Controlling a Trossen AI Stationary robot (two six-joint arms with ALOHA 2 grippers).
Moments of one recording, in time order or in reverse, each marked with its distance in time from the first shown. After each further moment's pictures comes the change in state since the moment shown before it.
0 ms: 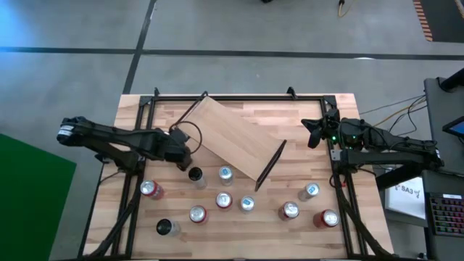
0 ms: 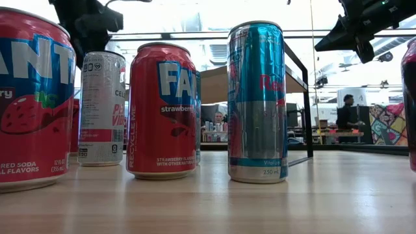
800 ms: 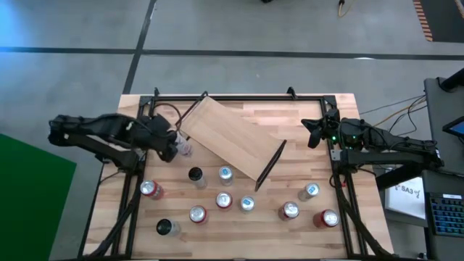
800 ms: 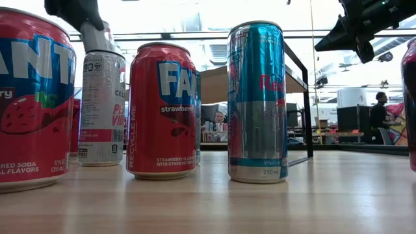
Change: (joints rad) left arm 0.000 -0.166 0.218 -0.135 -0.012 0.105; right arm 0.000 0.000 0.000 0.000 0.000 -0.001
